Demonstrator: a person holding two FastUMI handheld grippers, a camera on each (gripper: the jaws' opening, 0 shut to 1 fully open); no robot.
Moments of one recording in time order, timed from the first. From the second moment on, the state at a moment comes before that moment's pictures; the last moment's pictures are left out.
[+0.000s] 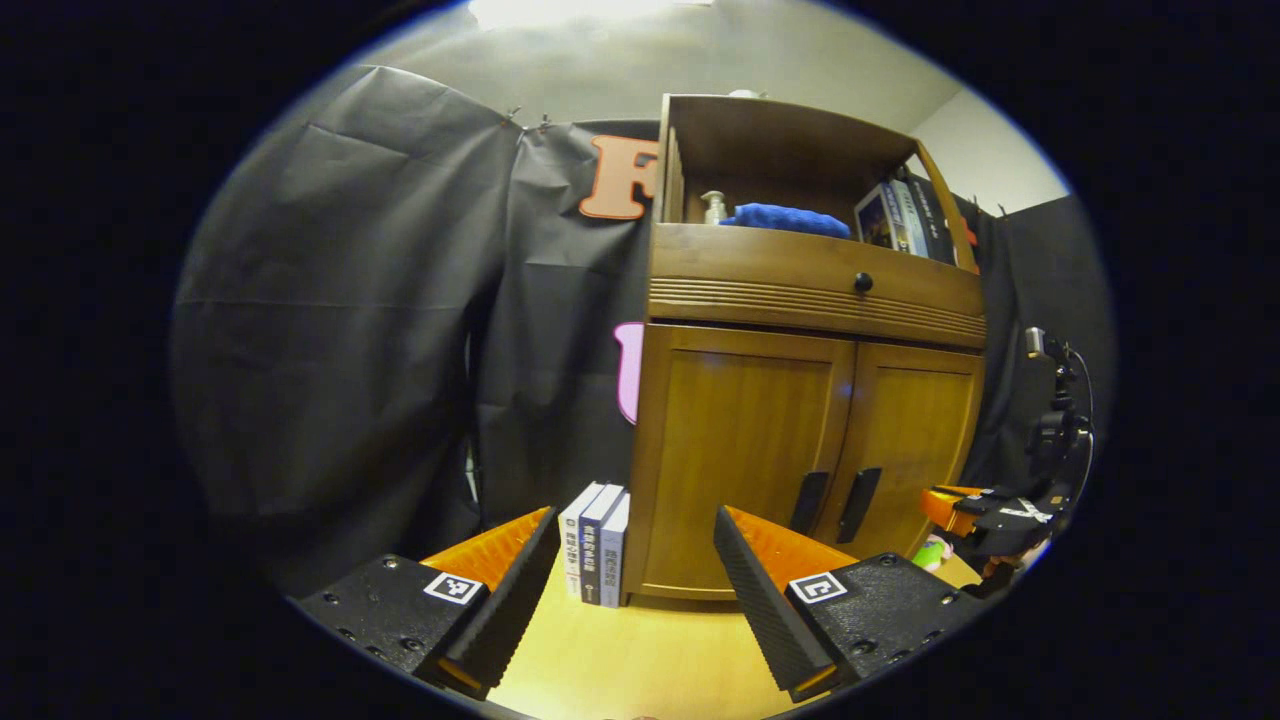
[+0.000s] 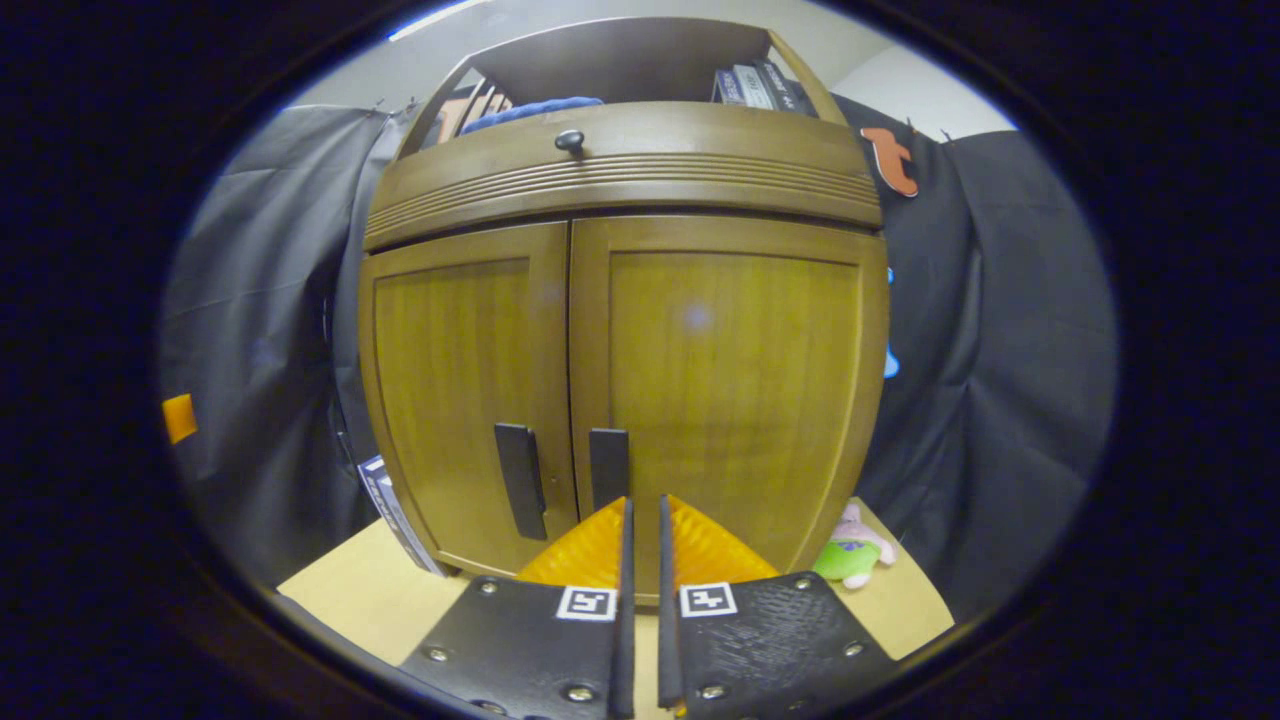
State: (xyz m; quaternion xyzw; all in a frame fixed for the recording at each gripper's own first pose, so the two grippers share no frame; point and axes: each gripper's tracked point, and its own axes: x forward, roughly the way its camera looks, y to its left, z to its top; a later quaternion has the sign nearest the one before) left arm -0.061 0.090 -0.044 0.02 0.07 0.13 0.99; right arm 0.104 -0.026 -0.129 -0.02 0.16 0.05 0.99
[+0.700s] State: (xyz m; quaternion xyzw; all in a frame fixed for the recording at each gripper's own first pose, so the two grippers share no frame) left arm -0.085 0.159 -0.036 0.01 0.05 0.27 0.96; right arm 0.175 -0.004 -0.168 0.00 0.20 0.06 0.98
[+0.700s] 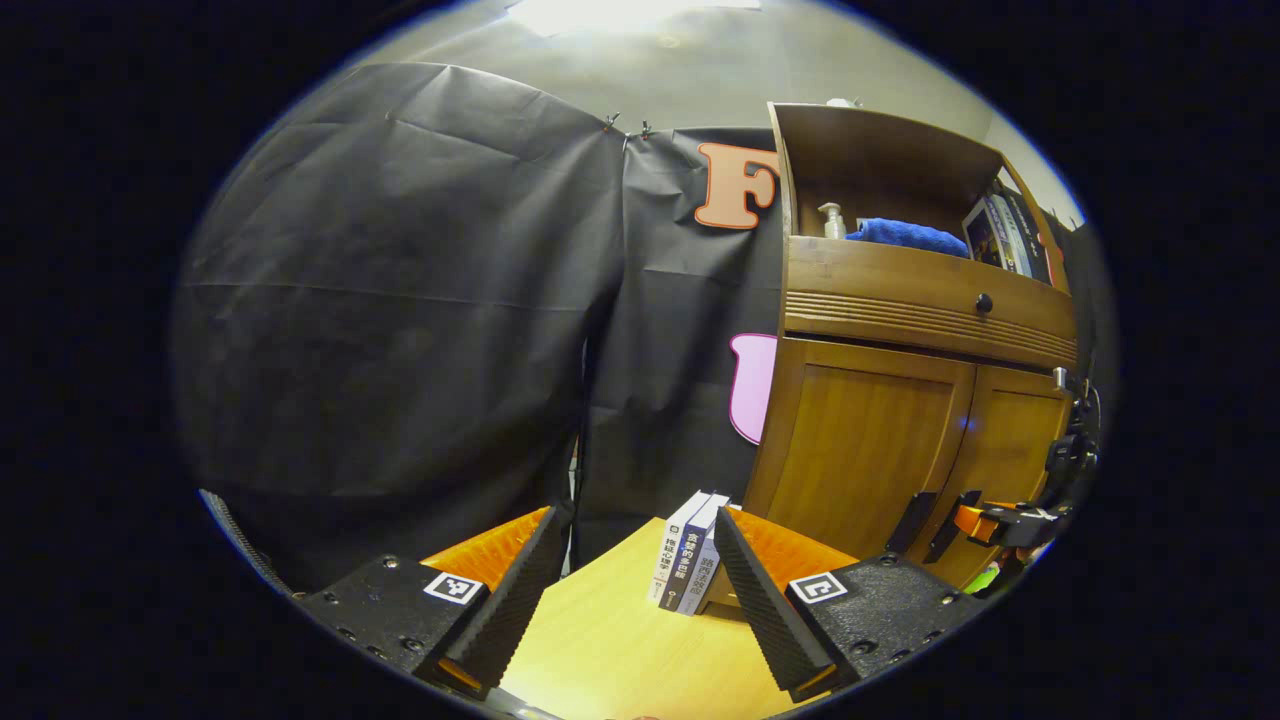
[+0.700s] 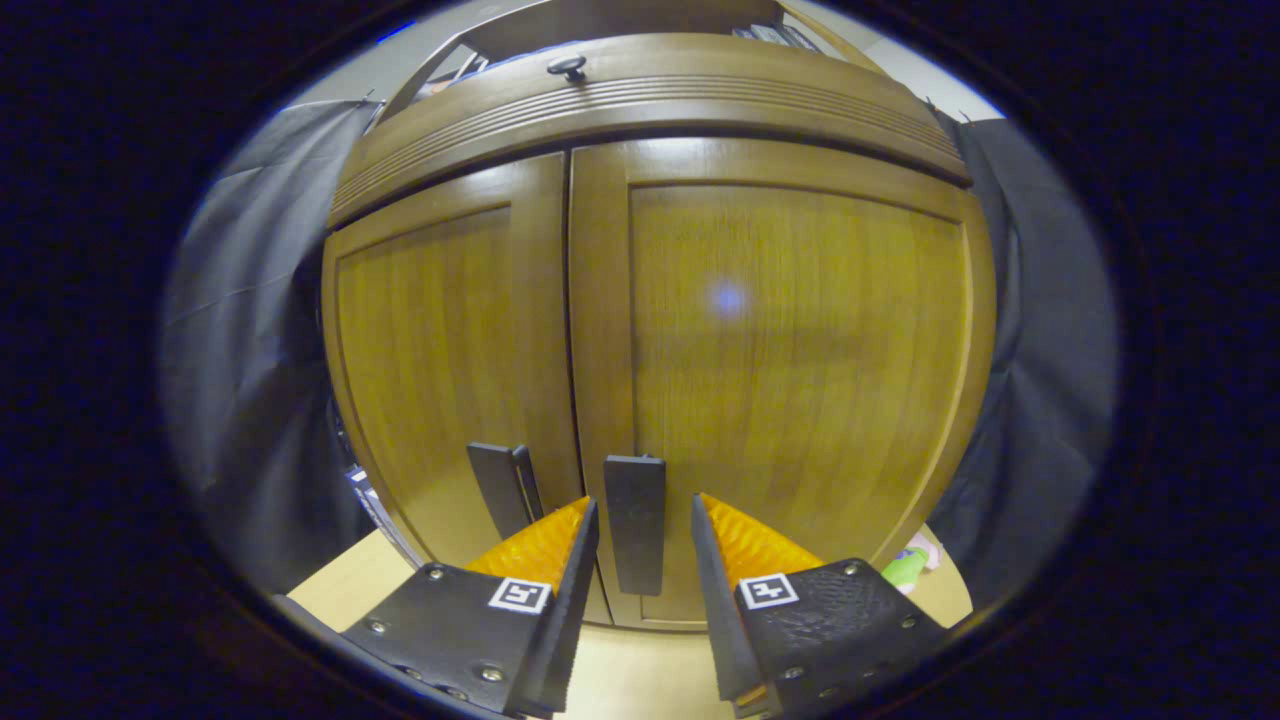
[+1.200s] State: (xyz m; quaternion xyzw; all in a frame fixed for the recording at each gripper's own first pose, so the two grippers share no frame) left arm -0.093 0.168 -0.036 0.01 0.05 0.30 0.95; right arm 0.188 0.004 -0.193 -0.01 0.22 0.05 0.97
